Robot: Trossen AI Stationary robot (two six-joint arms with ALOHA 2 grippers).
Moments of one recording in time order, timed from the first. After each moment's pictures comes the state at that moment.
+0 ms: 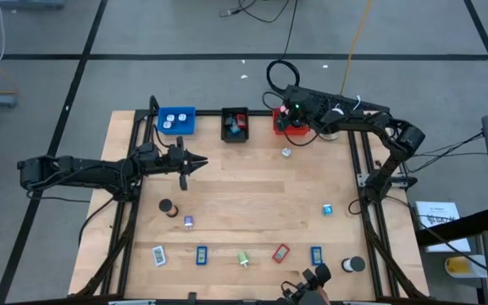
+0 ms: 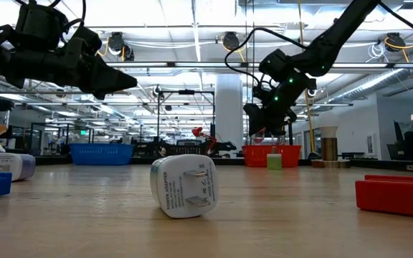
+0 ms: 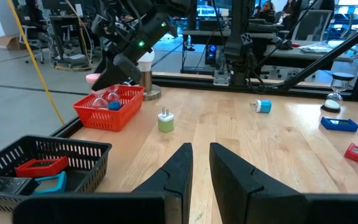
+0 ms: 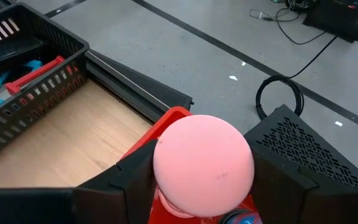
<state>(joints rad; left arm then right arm) 0.32 0.94 0.14 0.73 0.18 0.02 -0.71 1.69 0.94 0.12 0.20 0.08</state>
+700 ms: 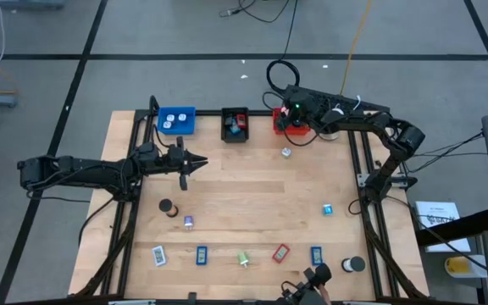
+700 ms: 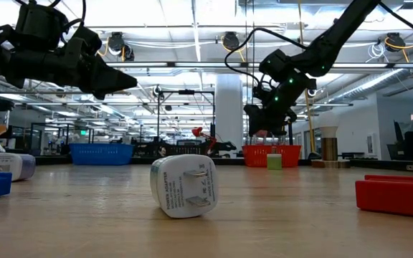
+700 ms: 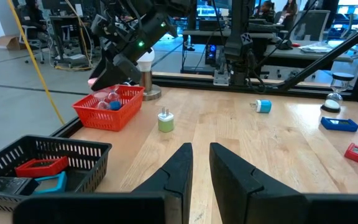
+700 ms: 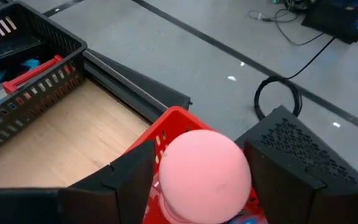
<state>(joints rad) 0.32 0.94 0.14 0.73 0.18 0.02 -0.71 1.69 0.94 0.13 0.21 0.07</state>
